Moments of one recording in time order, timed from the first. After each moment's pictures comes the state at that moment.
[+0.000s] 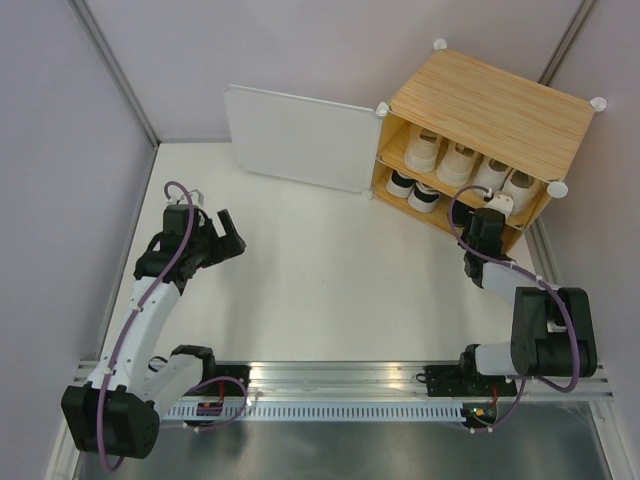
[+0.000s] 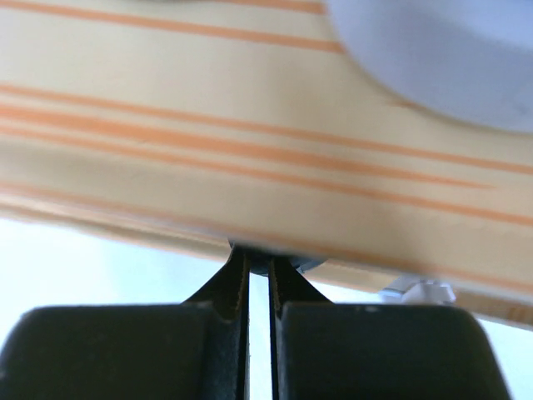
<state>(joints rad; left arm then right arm) -0.10 0.96 0.83 -0.63 0.03 -0.42 -0.05 1.39 0.53 0.33 0.30 0.22</state>
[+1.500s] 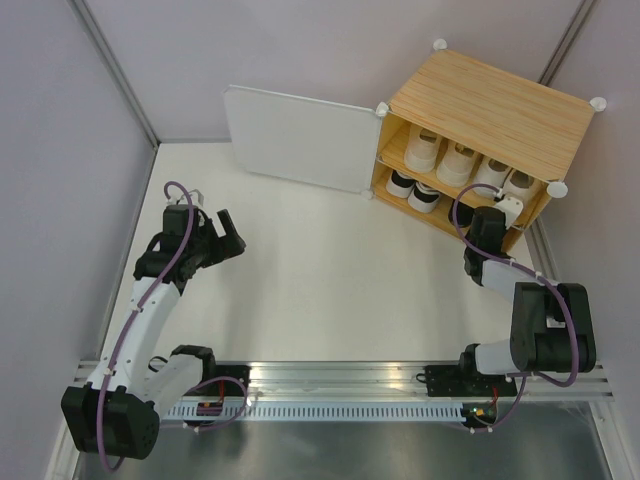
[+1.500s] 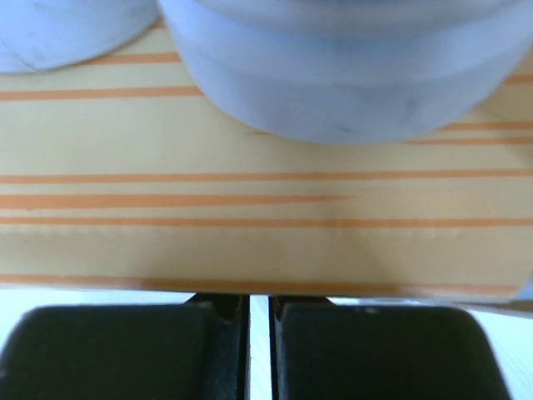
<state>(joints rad) -0.10 0.96 0.83 -0.63 0.03 -0.42 -0.05 1.40 0.54 0.35 0.43 0.31</state>
